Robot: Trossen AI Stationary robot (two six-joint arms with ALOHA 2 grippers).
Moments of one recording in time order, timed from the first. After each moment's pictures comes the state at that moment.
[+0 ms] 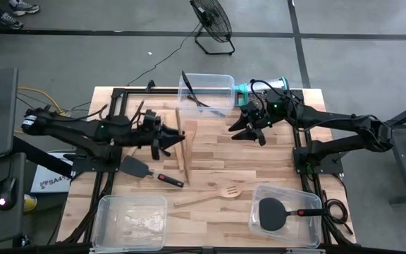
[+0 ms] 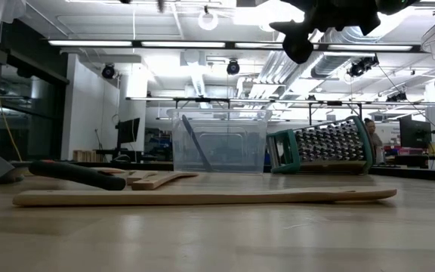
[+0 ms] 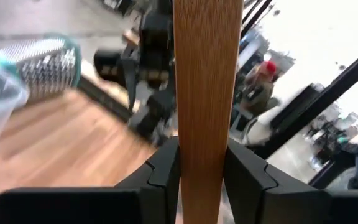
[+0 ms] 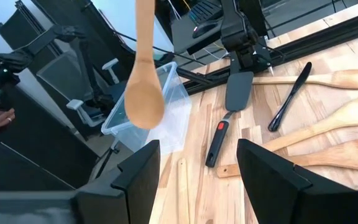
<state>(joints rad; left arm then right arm) -0.21 0.98 0.93 0.04 -0.32 -0.65 -0.36 1.14 0.82 0.06 -0.71 0.34</state>
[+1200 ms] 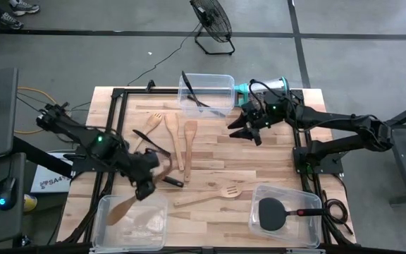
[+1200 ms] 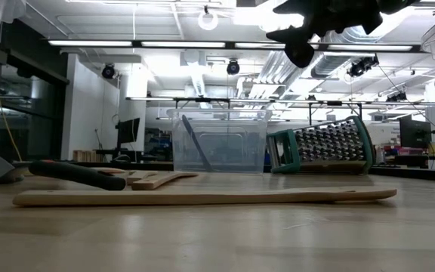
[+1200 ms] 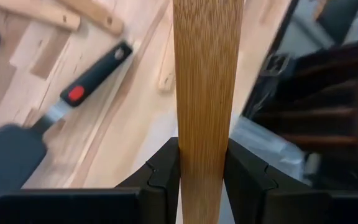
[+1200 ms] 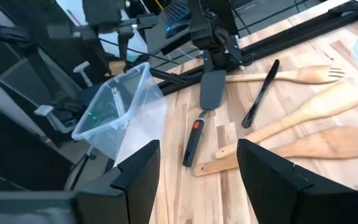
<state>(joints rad) -0.51 1.27 1.36 -1.10 0.01 -1.05 -0.34 1.14 0.81 0.02 -0.58 0.34</state>
